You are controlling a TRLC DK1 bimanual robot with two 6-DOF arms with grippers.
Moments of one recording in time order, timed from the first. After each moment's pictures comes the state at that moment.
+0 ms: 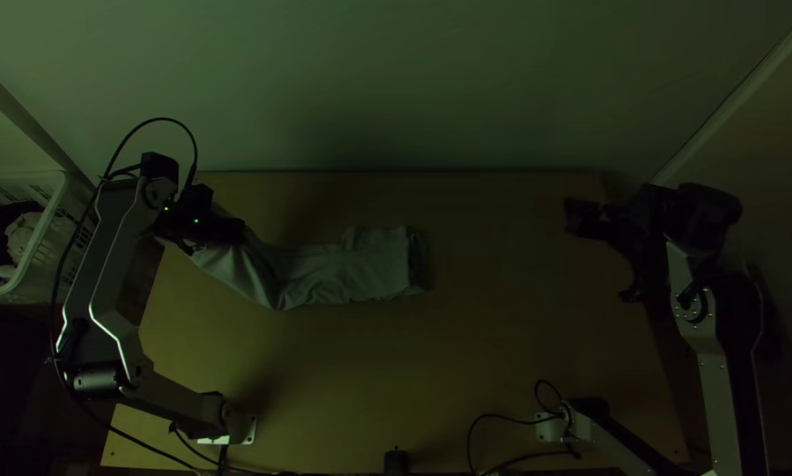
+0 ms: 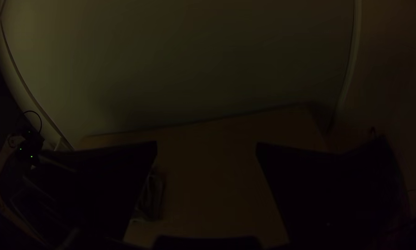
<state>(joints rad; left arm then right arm) 0.15 1.58 1.61 -1.22 0.35 0.13 0.11 1.04 1.39 -0.79 -0.09 0.26</state>
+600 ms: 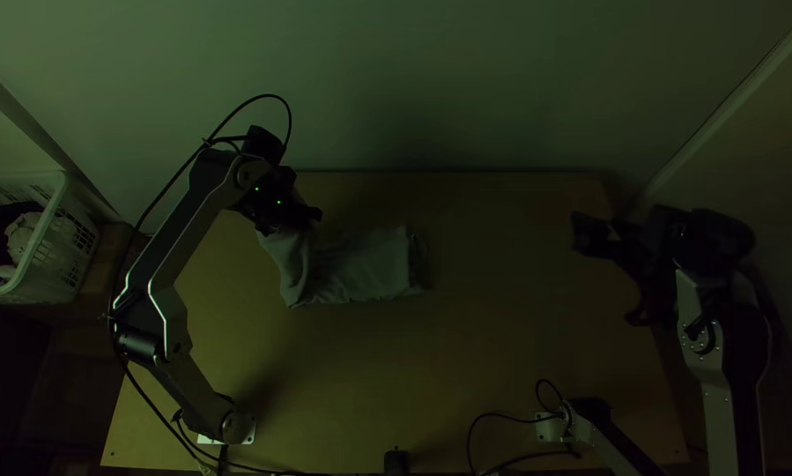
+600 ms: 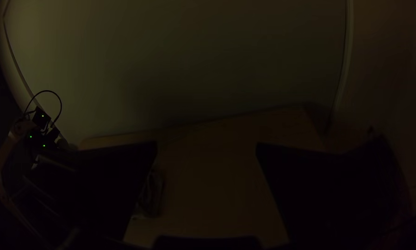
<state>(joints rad) -0.28 1.79 1.92 -1.27 0.20 -0.10 0.09 0.91 1.31 -0.79 -0.09 0.26</state>
